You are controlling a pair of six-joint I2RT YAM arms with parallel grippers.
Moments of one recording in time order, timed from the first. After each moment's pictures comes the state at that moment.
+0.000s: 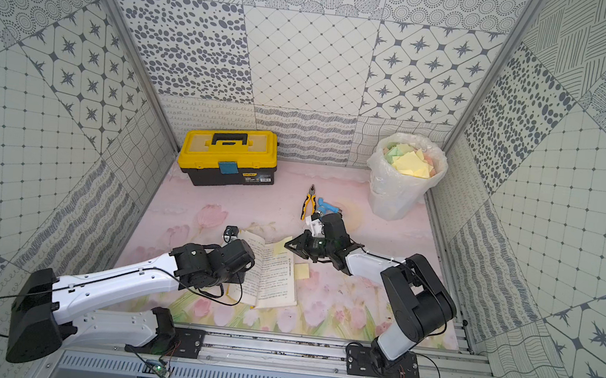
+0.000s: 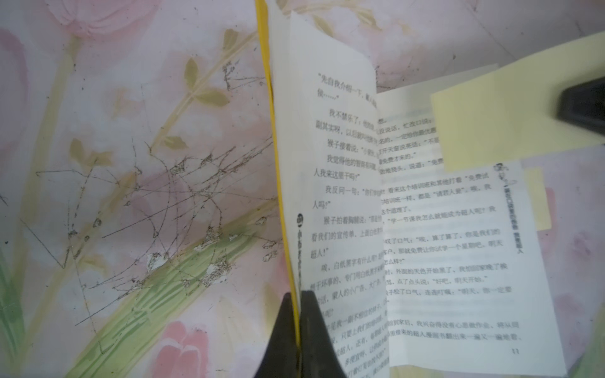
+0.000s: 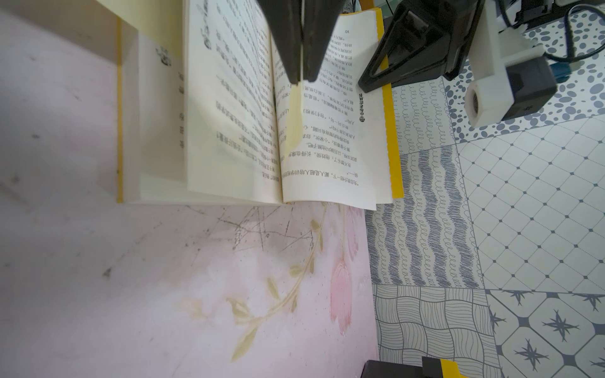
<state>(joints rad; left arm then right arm) -0.90 1.15 0.80 -0.86 -0.38 -0.90 0.57 1.62 0.74 0.27 -0.69 1.02</state>
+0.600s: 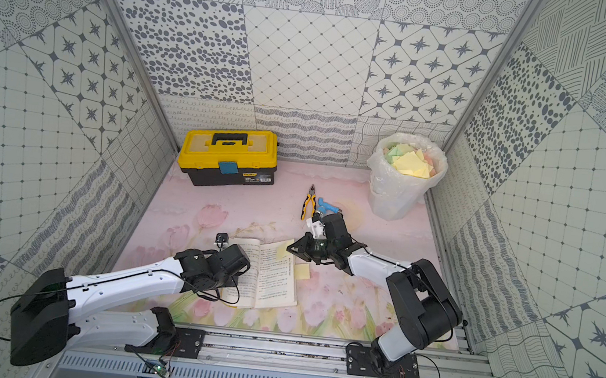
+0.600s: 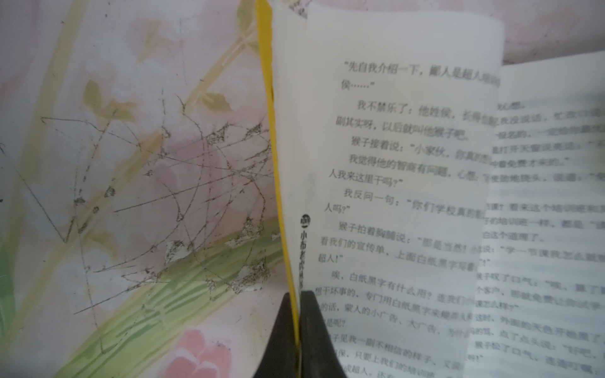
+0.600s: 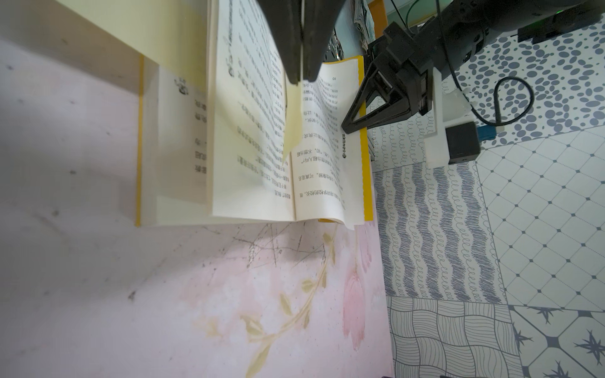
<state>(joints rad) -0.83 1.18 0.67 -0.77 -0.38 -0.94 0.56 1.55 0.75 0.12 -0.68 0.94</state>
